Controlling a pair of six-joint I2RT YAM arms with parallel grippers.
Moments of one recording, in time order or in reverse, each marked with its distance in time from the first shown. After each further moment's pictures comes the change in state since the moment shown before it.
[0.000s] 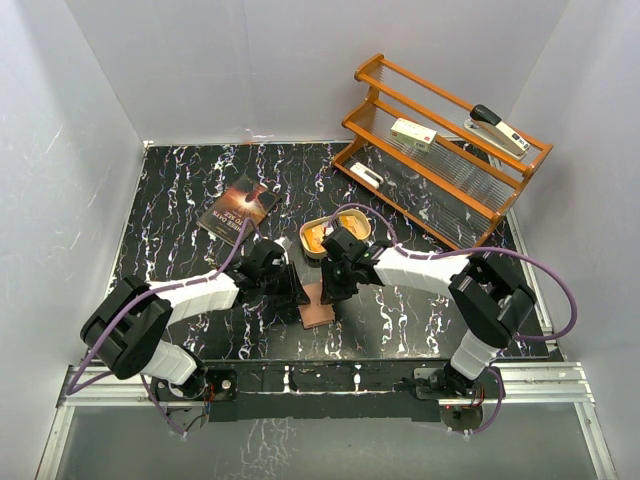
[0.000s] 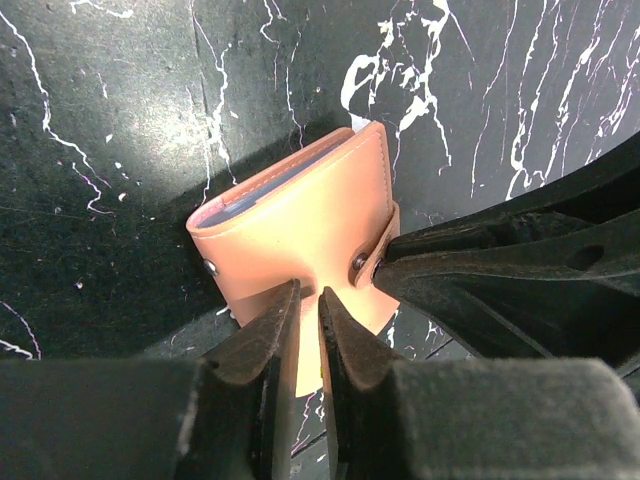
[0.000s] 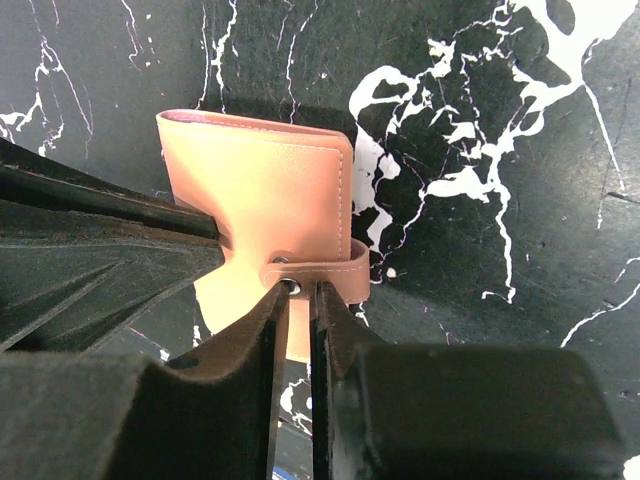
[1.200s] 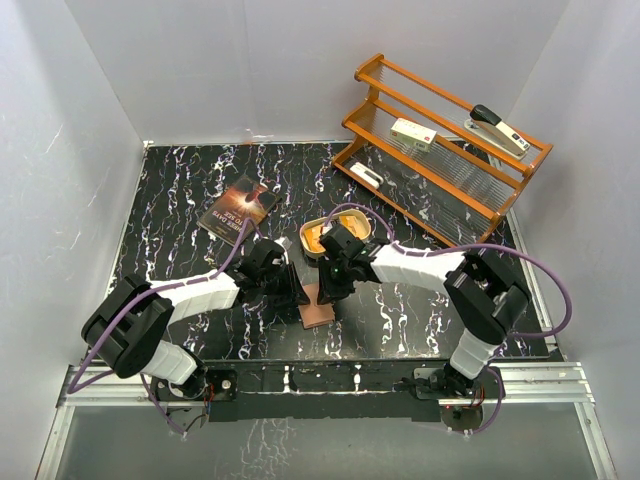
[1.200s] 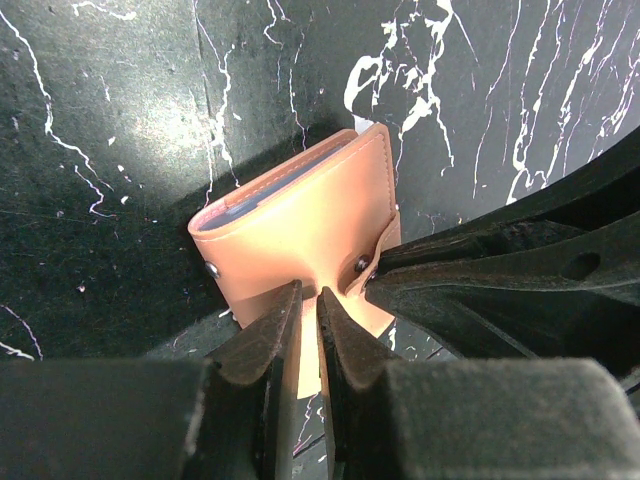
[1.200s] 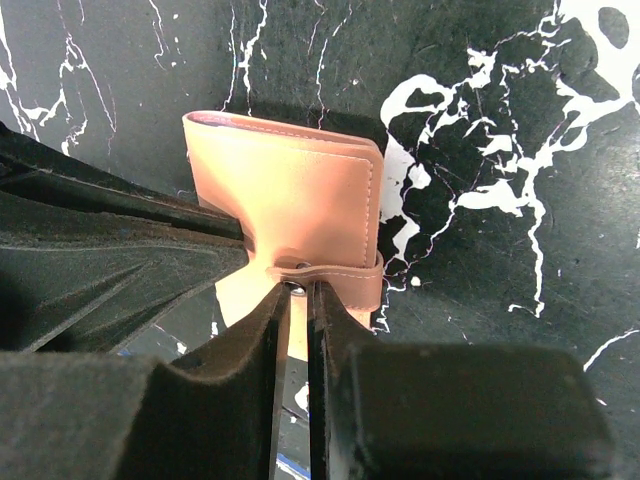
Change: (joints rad) left arm 0.004 0.009 0.001 0.005 0.002 0.004; right arm -0.009 0.027 0.022 0.008 -0.054 0.001
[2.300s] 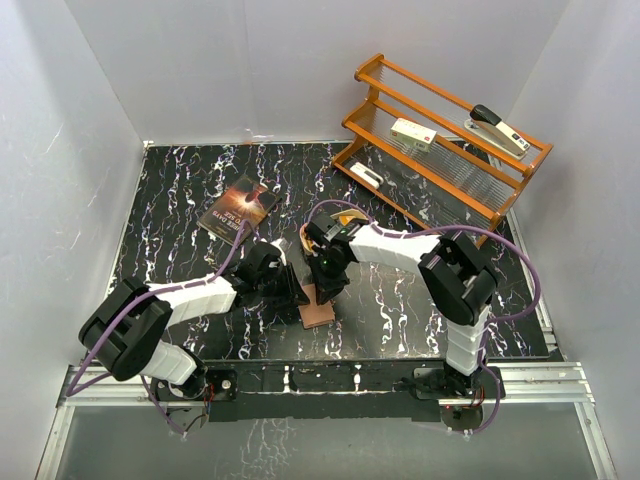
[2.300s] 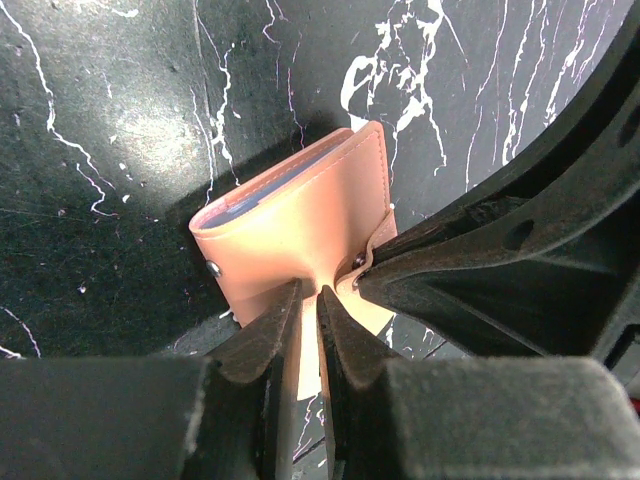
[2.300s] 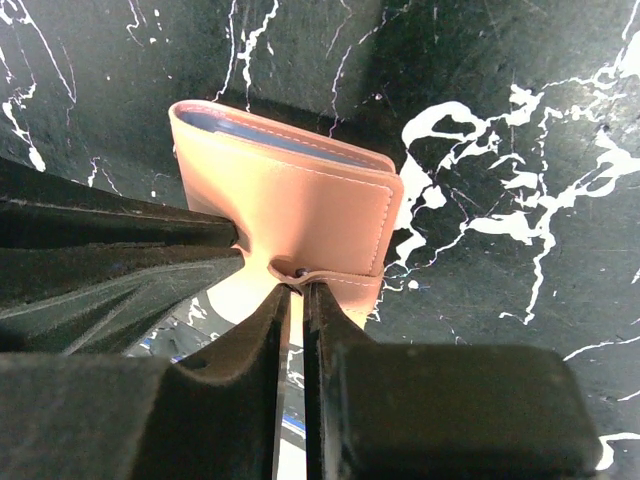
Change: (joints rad) left arm 0.006 -0.017 -0.048 0.072 0.013 -0.016; right arm -0.017 0.225 0.280 -0.322 -0.069 -0.166
